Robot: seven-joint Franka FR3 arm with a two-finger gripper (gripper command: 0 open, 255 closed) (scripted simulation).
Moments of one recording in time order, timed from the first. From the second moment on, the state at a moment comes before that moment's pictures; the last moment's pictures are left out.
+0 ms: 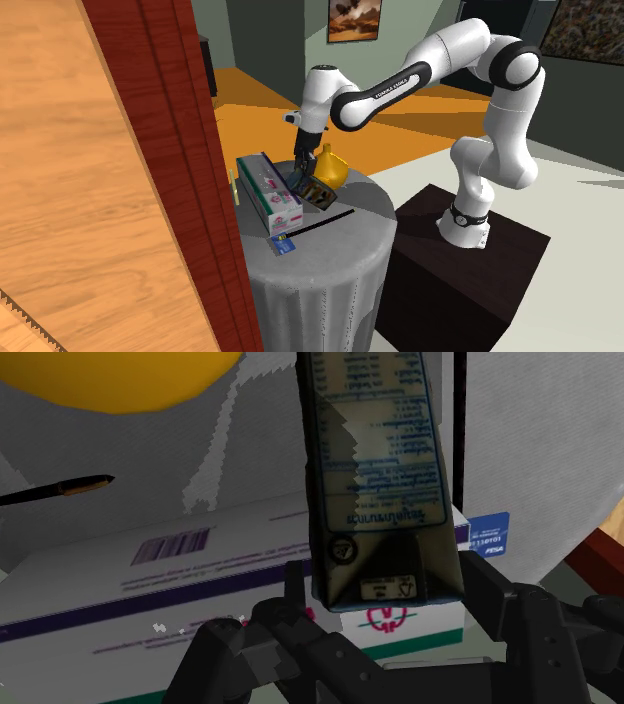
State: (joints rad) arm -0.18 0.07 -0.57 -2.01 0.10 2.29 -0.40
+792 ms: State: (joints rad) arm -0.17 0.04 -0.57 -1.97 0.07 2.21 -0.38
